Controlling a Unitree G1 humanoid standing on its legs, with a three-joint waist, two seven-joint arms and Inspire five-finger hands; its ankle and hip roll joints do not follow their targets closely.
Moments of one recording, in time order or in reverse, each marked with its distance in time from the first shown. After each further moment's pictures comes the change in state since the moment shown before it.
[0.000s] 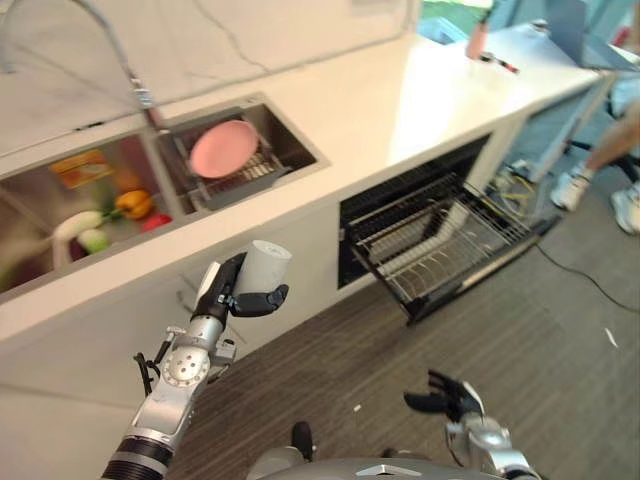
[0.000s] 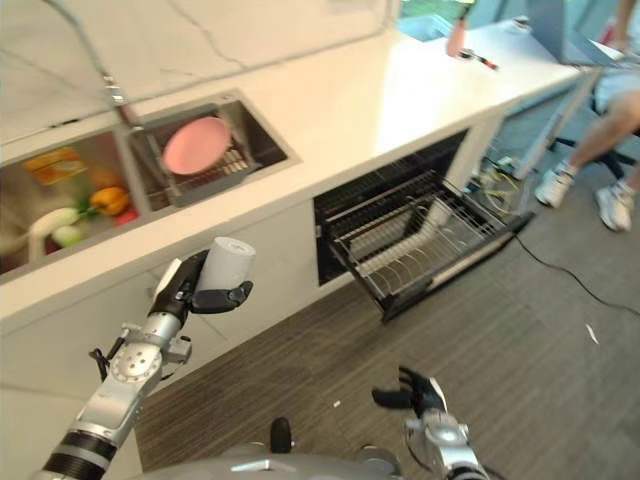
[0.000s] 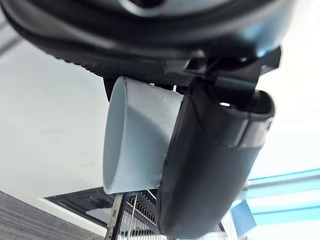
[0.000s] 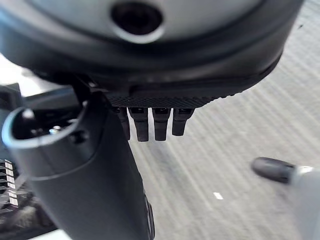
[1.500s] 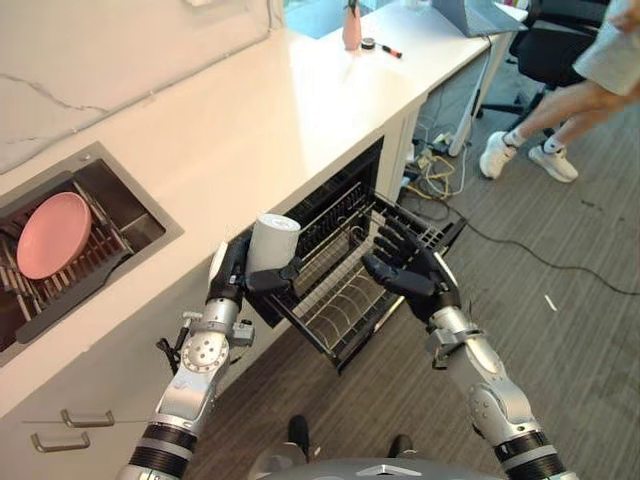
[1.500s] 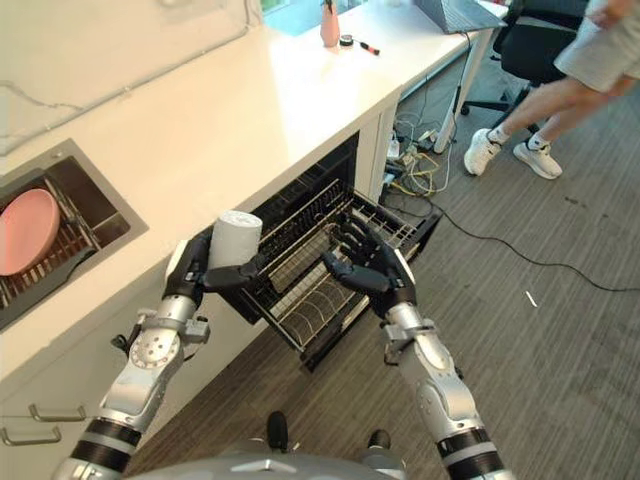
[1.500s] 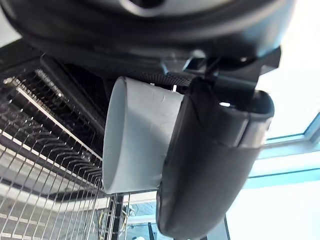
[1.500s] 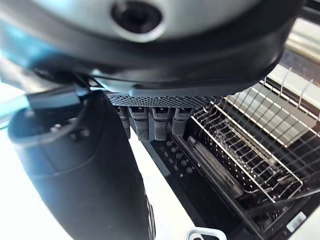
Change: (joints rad) left arm -0.081 -0.121 -0.005 -0.043 0.060 -0.023 0.108; right arm 0.008 -0.053 0.110 -0.806 0.473 -0.042 0.130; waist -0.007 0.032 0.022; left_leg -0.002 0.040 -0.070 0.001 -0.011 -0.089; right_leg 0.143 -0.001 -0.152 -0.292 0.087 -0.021
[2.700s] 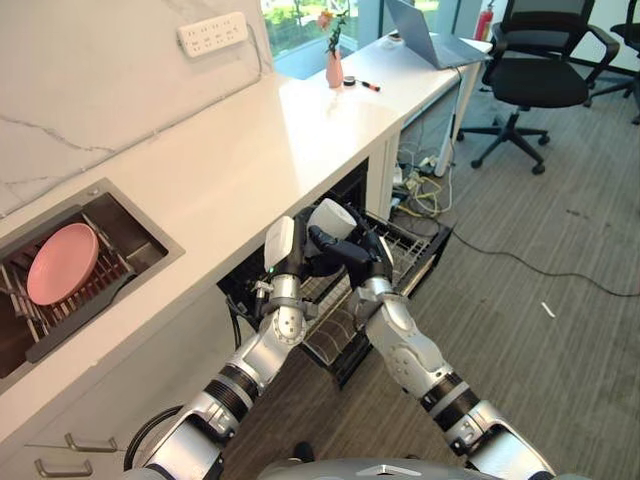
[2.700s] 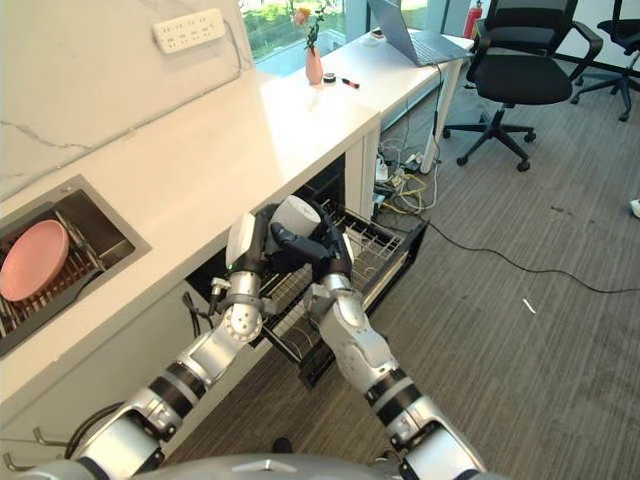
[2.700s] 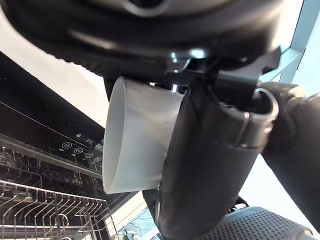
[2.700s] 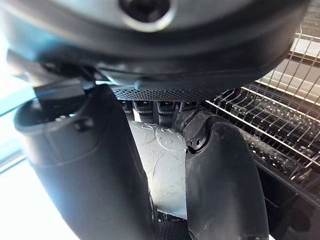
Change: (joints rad) left arm -0.352 -0.142 -0.387 0.333 0.334 0.120 0.423; right arm -0.360 0.258 0.285 0.318 0.084 -0.089 -0.503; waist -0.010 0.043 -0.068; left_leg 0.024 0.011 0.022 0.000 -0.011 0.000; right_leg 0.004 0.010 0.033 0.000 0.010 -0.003
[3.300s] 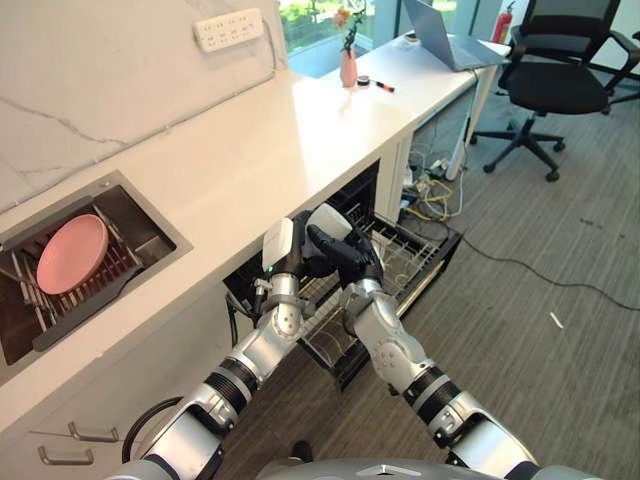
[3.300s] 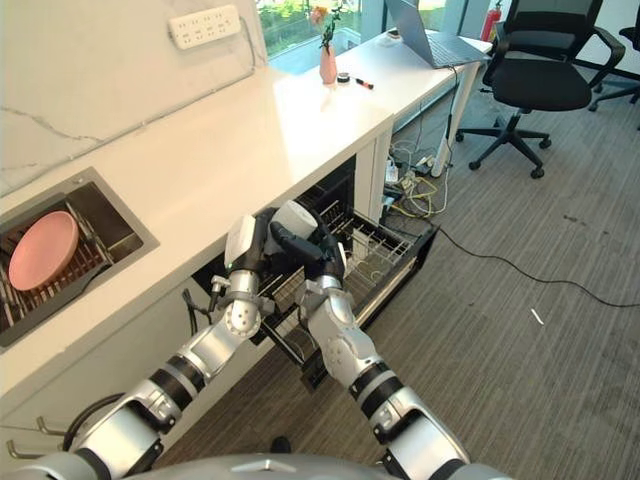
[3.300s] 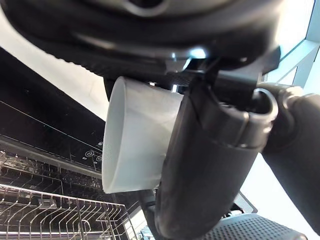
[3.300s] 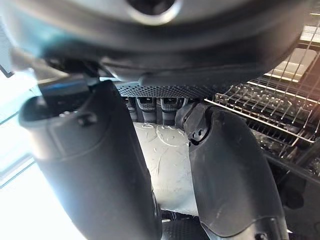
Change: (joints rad) left arm -0.028 0.016 -0.029 0.035 -0.029 0.024 -0.012; right arm -0.042 0.048 0.009 0.118 0.162 -0.063 0.012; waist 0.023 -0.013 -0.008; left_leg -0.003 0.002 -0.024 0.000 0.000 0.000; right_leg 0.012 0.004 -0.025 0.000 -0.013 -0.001
